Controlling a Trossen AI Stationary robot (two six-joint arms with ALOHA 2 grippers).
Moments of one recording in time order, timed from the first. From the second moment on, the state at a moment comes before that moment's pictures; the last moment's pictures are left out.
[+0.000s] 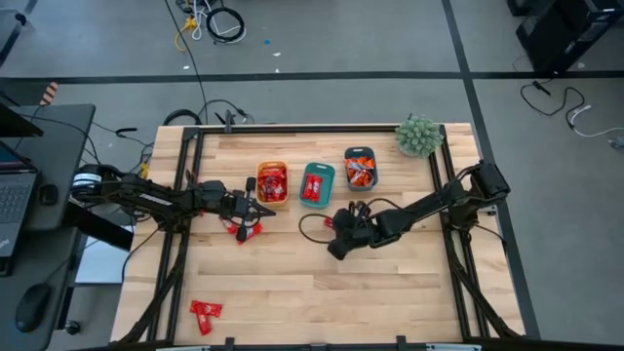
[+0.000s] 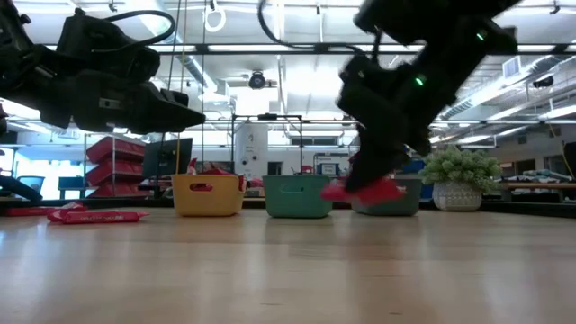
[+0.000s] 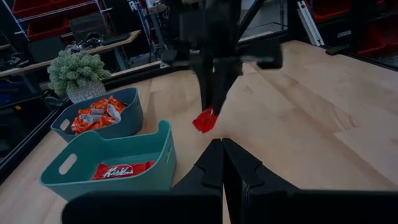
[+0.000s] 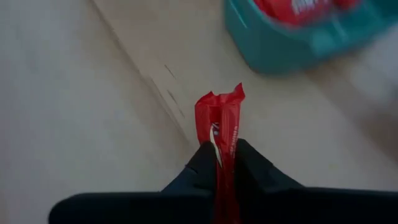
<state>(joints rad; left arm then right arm) 0.11 1.20 0.11 0.95 0.21 0.26 0.26 1.76 0.94 -0.24 0.50 0.75</state>
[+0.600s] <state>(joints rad) 0.11 1.20 0.11 0.95 0.19 0.26 -0.05 1.76 1.18 -0.25 0.52 0.64</state>
